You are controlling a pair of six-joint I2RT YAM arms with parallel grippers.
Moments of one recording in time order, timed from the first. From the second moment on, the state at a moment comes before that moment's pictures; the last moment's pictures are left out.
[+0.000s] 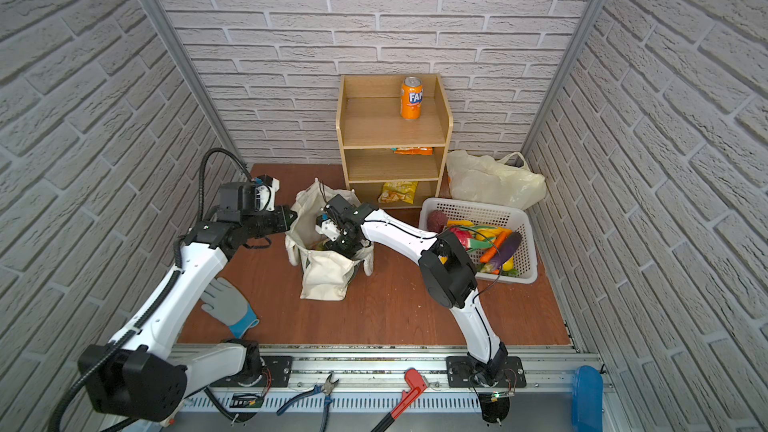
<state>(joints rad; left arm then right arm) -0.15 1.17 1.09 -0.63 0.29 -0.32 0.79 2.15 1.84 -0.93 -0.33 0.19</state>
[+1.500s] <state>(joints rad) -0.13 1.16 1.10 -0.68 0.26 -0.32 0.64 1.77 1.57 -0.78 -0.32 0.42</state>
